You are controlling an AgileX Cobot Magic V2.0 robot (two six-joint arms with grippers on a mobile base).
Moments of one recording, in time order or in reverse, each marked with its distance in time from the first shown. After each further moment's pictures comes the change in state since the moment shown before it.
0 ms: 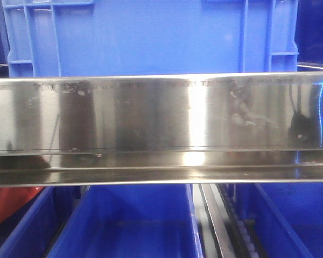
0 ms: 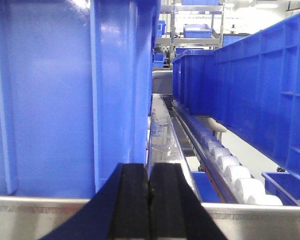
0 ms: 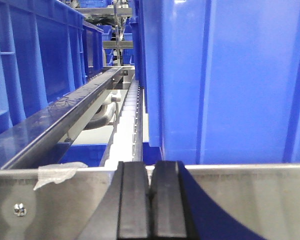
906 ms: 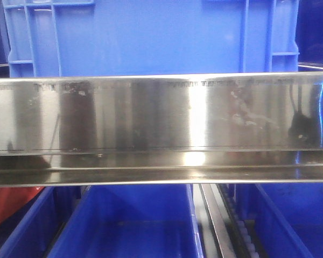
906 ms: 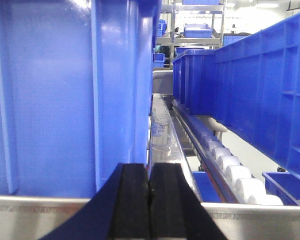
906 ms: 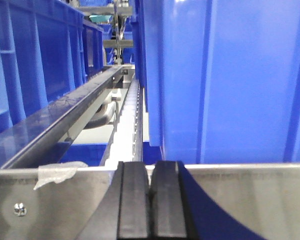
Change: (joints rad) left arm 0.000 0.000 0.000 0.000 0.000 0.000; right arm 0.000 0.000 0.000 -0.002 0.002 0.000
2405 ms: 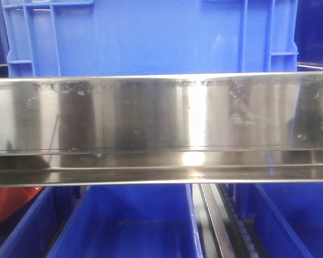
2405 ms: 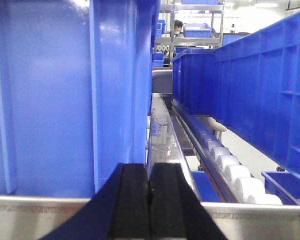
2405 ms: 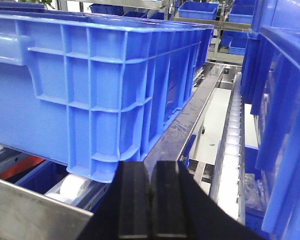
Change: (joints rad) left arm 0.000 0.000 0.000 0.000 0.002 0.000; right arm 0.395 0.269 -0.387 -0.051 0.222 -0.002
